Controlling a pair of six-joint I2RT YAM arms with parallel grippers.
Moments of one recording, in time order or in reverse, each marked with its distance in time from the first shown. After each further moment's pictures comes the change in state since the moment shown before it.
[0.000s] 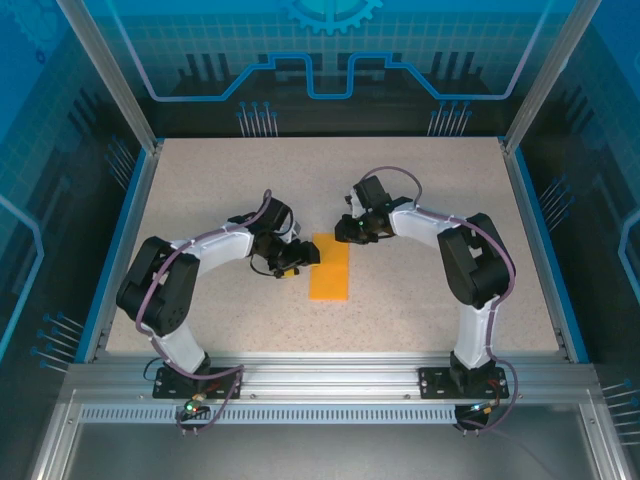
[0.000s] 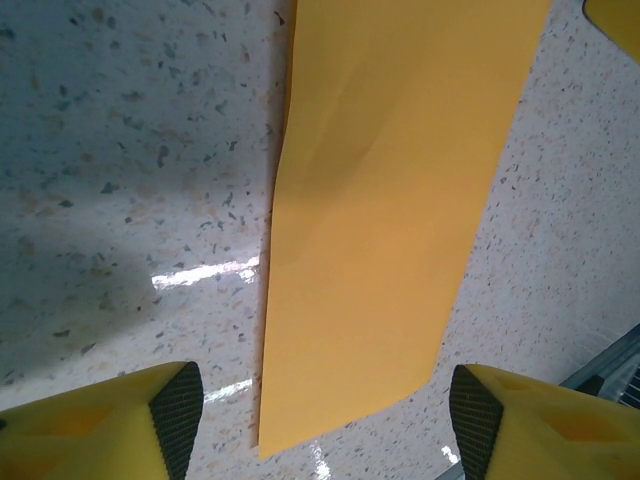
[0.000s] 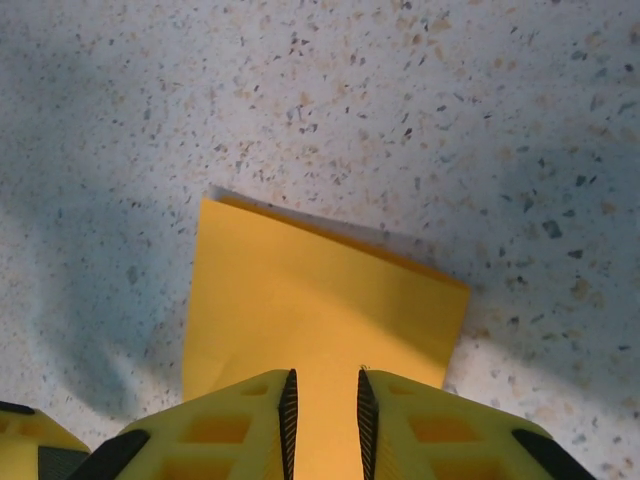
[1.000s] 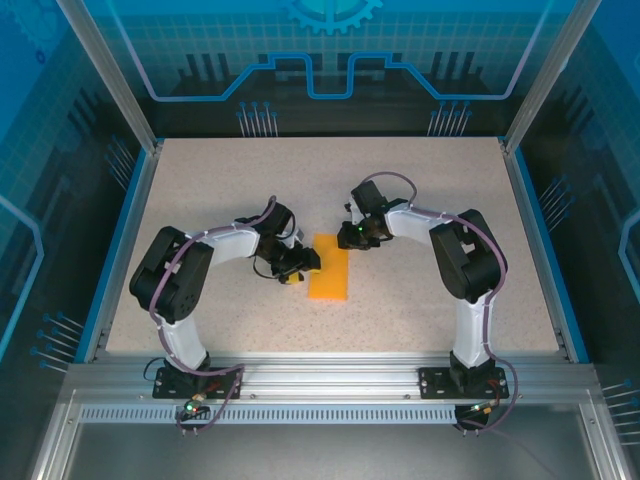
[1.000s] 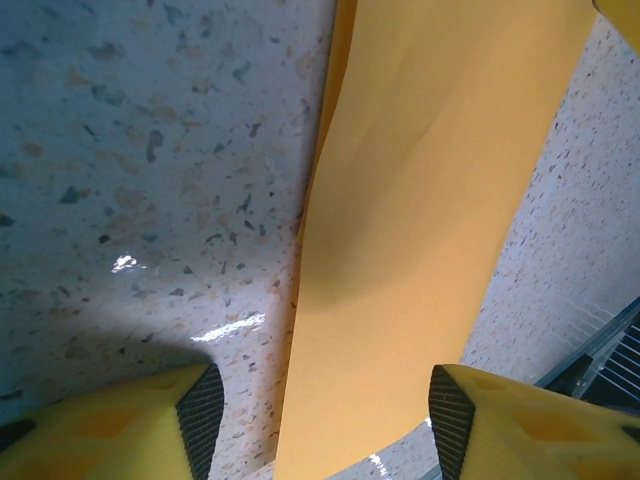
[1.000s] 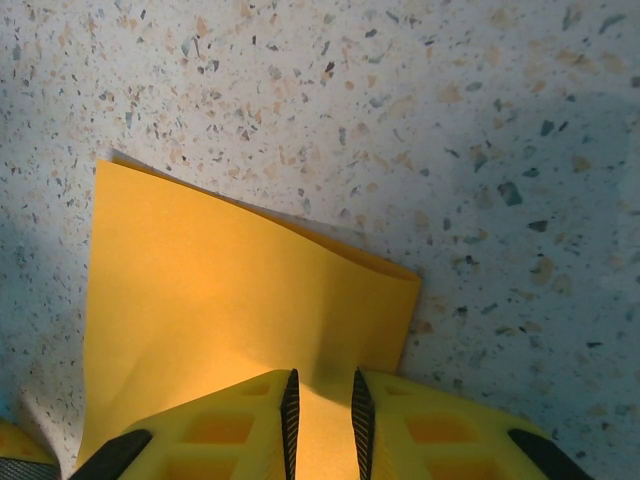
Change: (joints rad) left arm 0.003 0.093 0.002 0.026 0.088 -0.004; right arm 0.001 0.054 0.006 -0.049 0.035 -0.053
